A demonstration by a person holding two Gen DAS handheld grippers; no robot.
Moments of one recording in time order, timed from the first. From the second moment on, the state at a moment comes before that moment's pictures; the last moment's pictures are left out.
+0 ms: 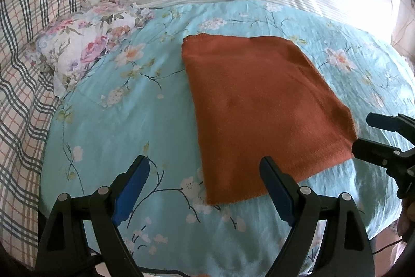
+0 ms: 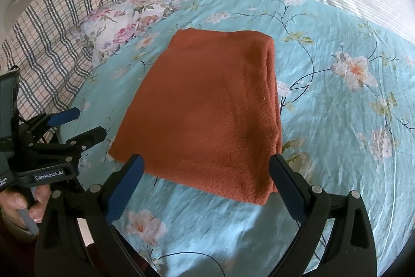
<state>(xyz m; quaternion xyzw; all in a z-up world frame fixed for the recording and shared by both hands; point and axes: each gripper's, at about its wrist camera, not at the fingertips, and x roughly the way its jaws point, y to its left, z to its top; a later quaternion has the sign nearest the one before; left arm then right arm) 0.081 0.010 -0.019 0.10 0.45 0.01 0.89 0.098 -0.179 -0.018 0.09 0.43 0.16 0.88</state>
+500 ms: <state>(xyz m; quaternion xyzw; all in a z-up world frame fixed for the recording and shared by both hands) 0.067 0.009 -0.013 0.10 0.44 0.01 0.89 0.087 -0.178 -0.013 0.09 0.43 0.16 0.88</state>
